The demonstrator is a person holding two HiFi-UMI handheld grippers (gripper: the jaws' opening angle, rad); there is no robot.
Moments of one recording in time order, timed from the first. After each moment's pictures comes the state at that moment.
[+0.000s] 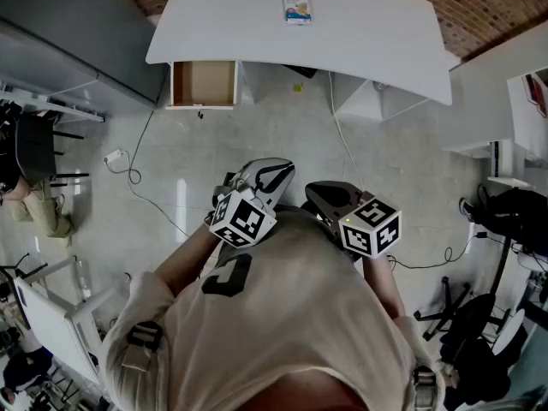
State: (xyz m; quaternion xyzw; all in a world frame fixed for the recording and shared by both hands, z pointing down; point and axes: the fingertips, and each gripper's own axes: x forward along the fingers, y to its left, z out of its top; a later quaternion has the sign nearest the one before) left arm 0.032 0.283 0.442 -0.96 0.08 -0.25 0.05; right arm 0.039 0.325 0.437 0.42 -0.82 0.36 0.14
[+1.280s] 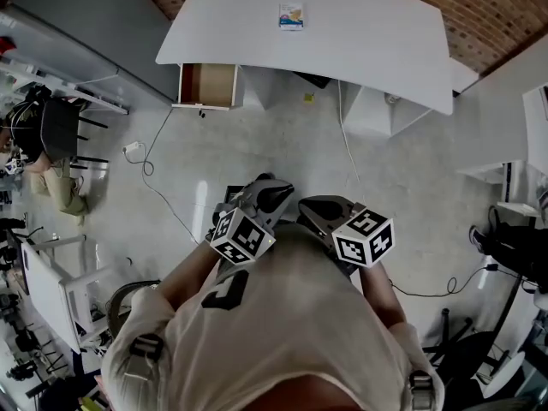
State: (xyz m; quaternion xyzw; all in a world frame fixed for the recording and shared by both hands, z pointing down) left arm 0.126 0.378 0.458 -0.94 0.10 -0.32 0.06; right arm 0.125 0.402 0.449 0.34 -0.86 0.37 0.10
